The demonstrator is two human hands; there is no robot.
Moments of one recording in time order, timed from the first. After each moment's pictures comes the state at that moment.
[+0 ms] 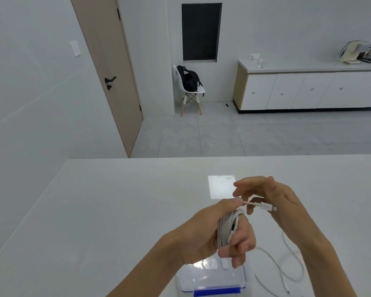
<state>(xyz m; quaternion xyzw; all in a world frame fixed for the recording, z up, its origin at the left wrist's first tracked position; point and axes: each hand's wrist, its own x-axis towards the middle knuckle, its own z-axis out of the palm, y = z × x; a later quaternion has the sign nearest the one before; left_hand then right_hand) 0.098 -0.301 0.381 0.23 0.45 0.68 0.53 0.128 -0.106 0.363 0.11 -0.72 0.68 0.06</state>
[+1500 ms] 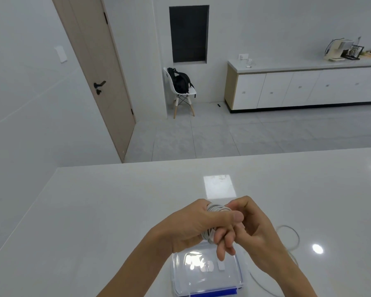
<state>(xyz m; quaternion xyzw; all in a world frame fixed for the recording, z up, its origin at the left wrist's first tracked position) 0.083 -0.294 0.399 0.23 0.60 0.60 0.47 0.158 -0.147 0.337 0.02 -0.69 0.71 0.10</state>
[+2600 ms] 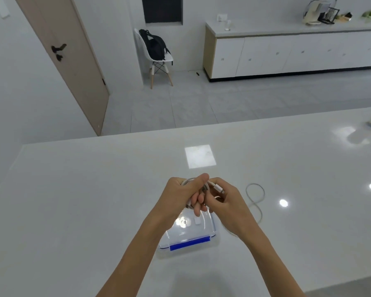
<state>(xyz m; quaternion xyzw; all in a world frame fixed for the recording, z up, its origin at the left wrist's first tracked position) 0.117 -0.271 0.336 0.11 0.66 0.67 0.32 0.190 -0.141 0.316 -0.11 -0.78 0.61 0.05</state>
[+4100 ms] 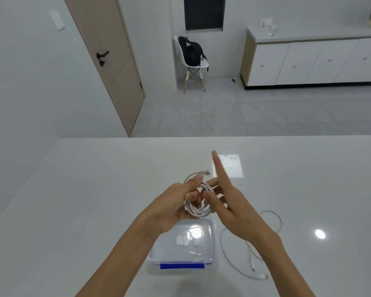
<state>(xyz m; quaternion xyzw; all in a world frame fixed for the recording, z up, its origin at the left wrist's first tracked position) 0.082 -0.210 0.326 0.00 0.67 0.65 0.36 0.137 -0.048 0.314 0.12 -0.84 0.53 0.03</state>
